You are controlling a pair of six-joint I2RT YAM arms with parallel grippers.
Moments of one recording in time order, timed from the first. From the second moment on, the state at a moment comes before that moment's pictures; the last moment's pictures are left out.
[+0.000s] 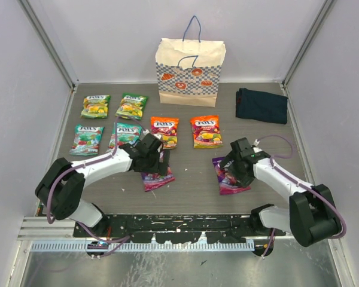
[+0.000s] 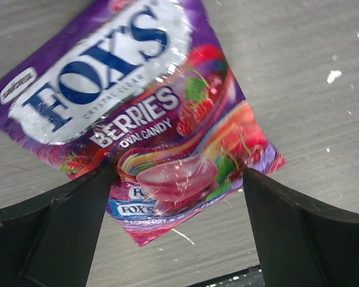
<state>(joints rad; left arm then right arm) -0.70 1.50 0.86 -0.46 -0.04 -0.54 0.29 1.21 0.58 -0.60 0.14 1.07</state>
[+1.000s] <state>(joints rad) -0.74 1.23 0.97 -0.76 -0.09 -0.64 0.78 1.58 1.24 -0.77 0.26 1.29</state>
